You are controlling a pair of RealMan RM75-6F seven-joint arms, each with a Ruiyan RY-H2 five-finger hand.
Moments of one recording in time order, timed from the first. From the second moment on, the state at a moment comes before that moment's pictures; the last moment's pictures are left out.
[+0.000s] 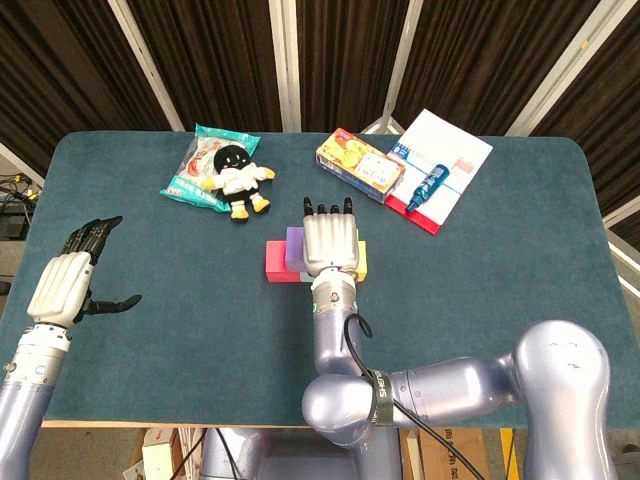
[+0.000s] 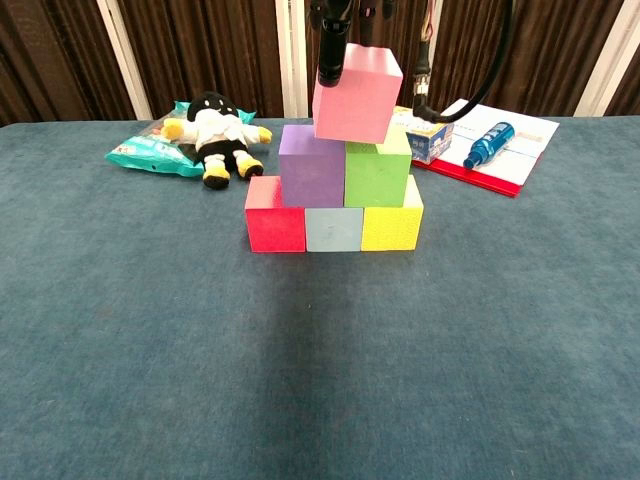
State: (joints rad) left arm -0.39 -1.00 -0.21 -2.07 1.09 1.28 0.14; right arm 1.52 -1.55 0.67 -1.81 0.29 1.61 -1.19
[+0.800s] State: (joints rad) left arm -0.39 -0.99 -0.22 -2.07 1.09 1.27 0.10; right arm 1.53 -1.62 0.72 -1.71 0.32 1.63 -1.24
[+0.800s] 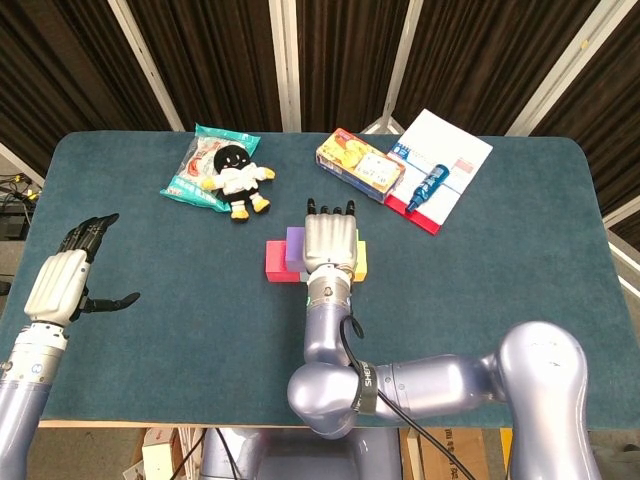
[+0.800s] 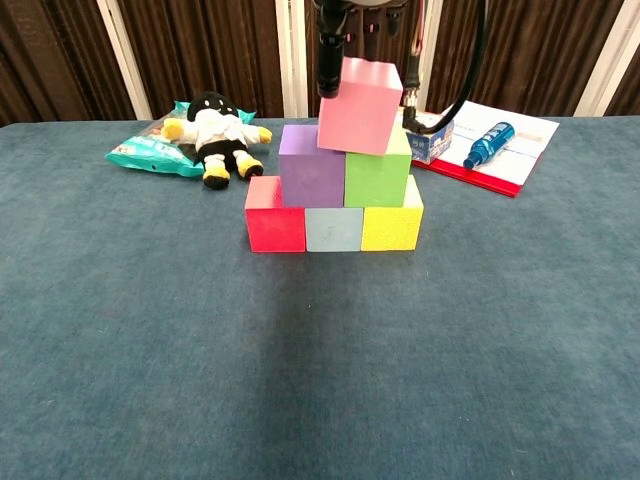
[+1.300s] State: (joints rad) left arm -0.39 -0.98 -0.22 -2.07 1.09 1.27 0.09; right arm 1.51 -1.64 0.74 -1.68 0.29 1.64 -1.26
